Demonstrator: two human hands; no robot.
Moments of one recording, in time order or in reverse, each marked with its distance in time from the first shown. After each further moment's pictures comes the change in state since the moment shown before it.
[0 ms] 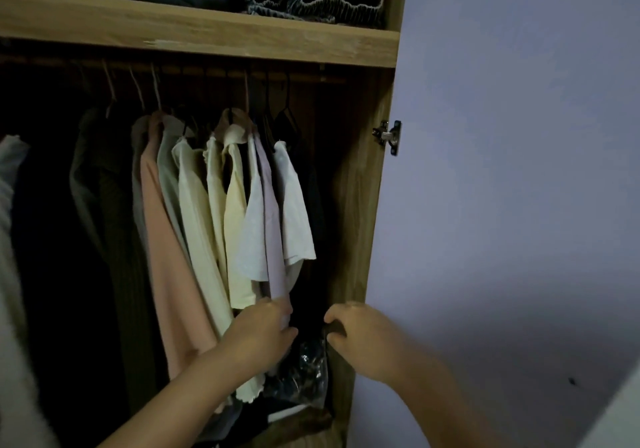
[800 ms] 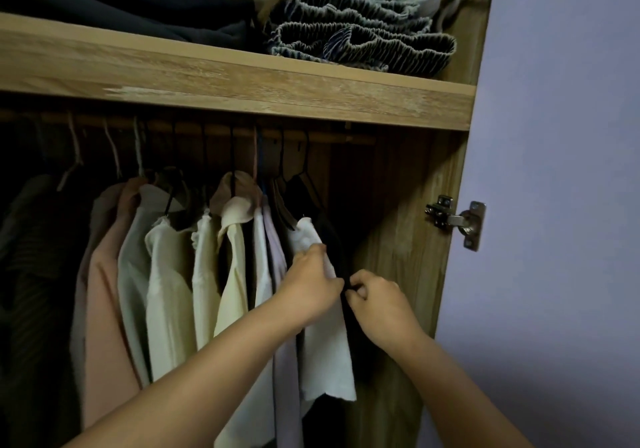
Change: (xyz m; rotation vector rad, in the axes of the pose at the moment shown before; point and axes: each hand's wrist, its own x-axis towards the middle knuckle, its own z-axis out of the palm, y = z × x) left_hand 0.225 -0.003 -0.102 -0.424 0.255 0.067; right_hand 0.243 0.024 -0.058 0.188 0.421 0.107
